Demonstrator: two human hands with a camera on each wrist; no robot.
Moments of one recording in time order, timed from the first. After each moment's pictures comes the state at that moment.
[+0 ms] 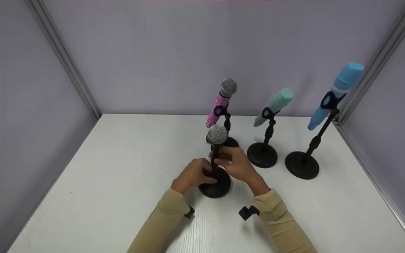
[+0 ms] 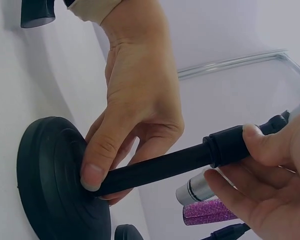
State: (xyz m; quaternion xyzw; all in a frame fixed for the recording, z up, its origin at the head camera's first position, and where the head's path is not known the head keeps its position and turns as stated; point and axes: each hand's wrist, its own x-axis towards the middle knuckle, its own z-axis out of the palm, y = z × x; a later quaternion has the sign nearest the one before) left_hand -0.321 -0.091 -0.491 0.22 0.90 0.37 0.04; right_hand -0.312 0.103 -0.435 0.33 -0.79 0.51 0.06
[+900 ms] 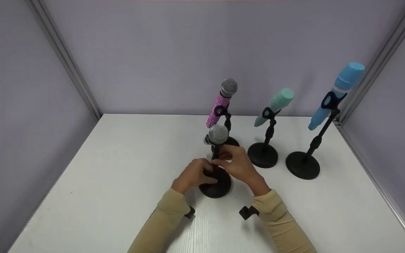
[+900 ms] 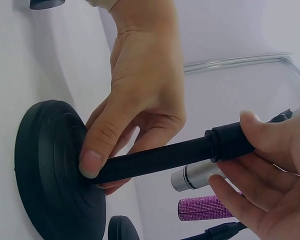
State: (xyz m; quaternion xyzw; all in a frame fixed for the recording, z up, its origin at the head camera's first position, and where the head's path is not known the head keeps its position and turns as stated) left_hand -0.320 -0.093 -0.492 0.22 0.90 0.38 0.04; right_hand -0.313 0.101 -0.437 0.33 -0.80 0.48 0.12
